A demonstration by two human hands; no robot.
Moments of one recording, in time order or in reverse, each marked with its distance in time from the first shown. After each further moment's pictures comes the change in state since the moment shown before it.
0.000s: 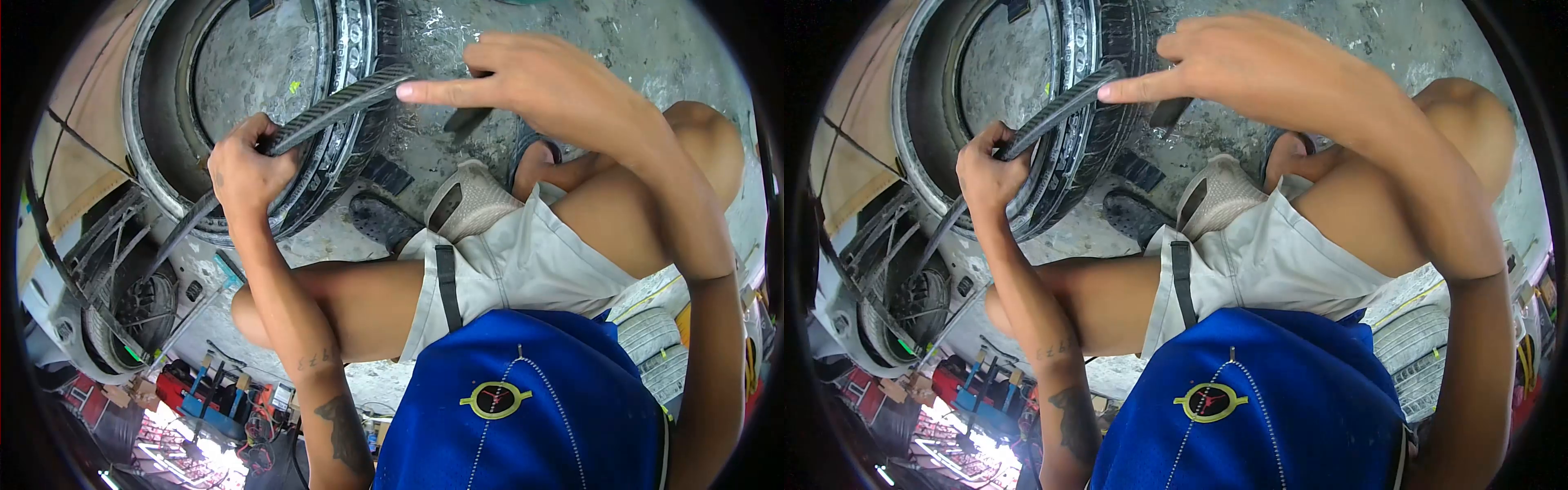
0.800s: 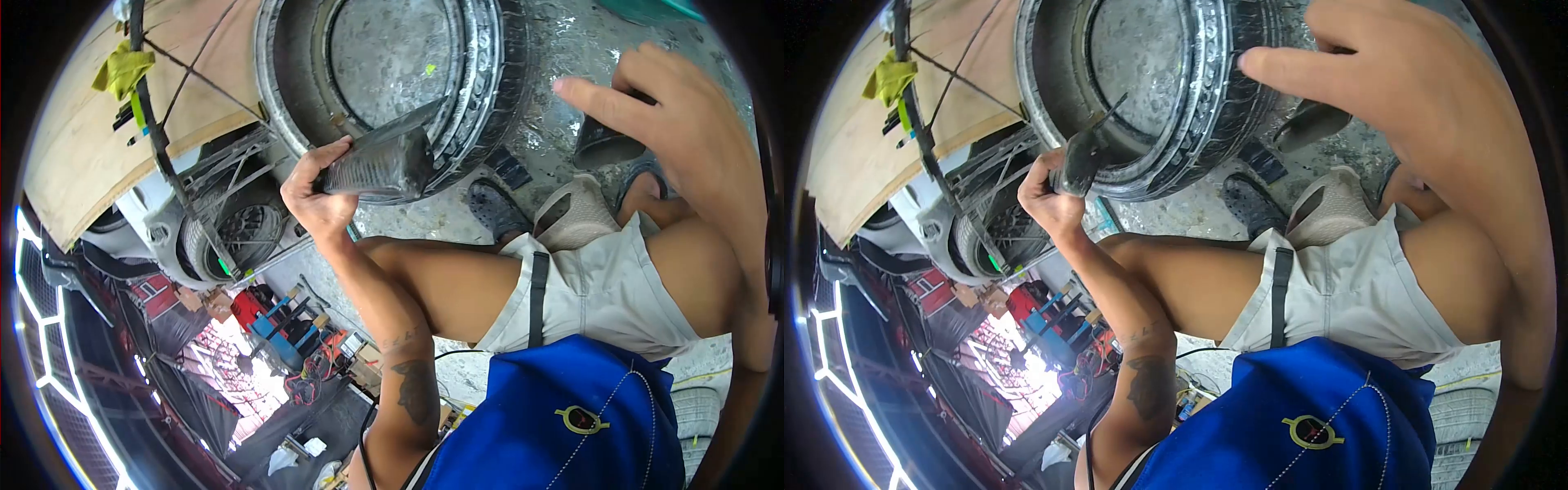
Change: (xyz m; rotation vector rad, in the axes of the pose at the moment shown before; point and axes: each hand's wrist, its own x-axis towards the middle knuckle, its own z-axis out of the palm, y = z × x) left_hand -0.049 -0.023 -0.069 -0.400 0.324 0.053; right_hand -0.023 0.012 -0.033 0.046 0.296 -0.078
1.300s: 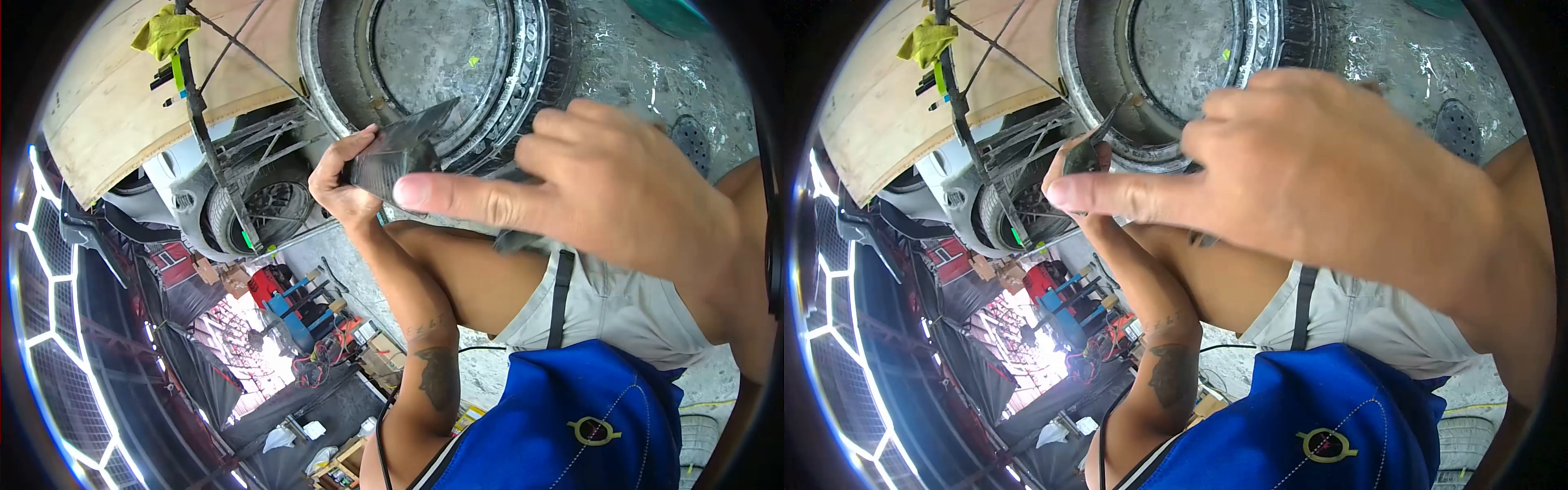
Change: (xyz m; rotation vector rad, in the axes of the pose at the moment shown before) left_hand -0.017 0.010 -0.015 -0.076 0.188 -0.132; right_hand 0.046 -0.083 0.036 0.303 0.278 -0.166
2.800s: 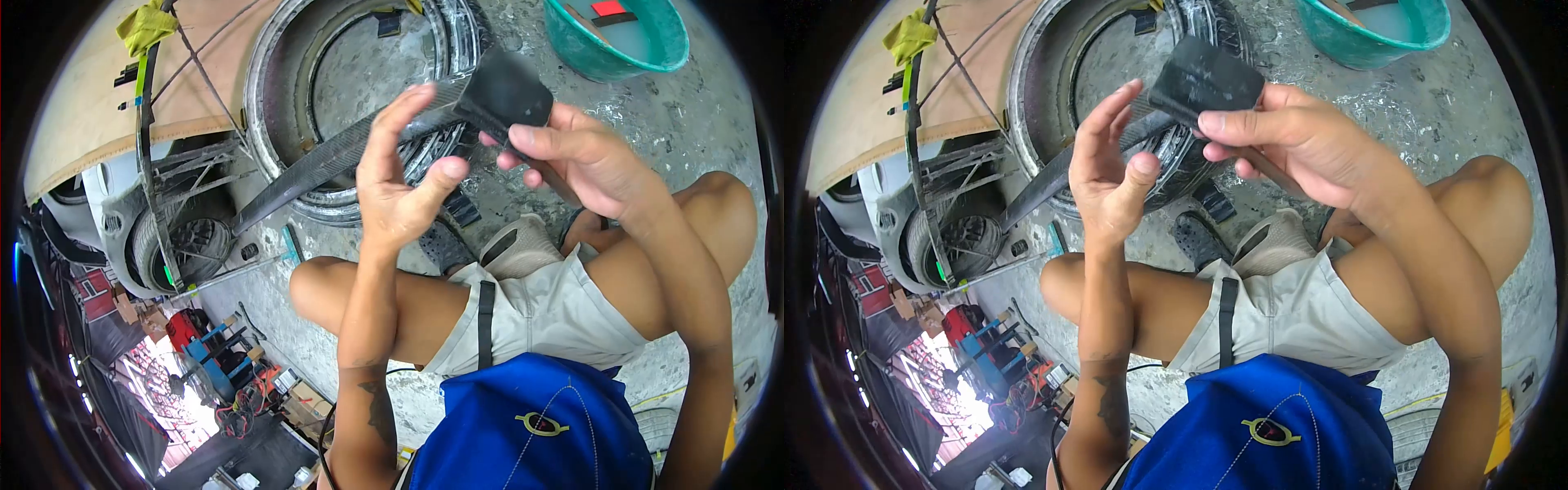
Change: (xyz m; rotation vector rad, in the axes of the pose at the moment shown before) left_hand -0.012 0.073 0.112 -0.576 -0.265 0.156; right_hand -0.031 0.054 -0.024 1.621 0.046 1.016
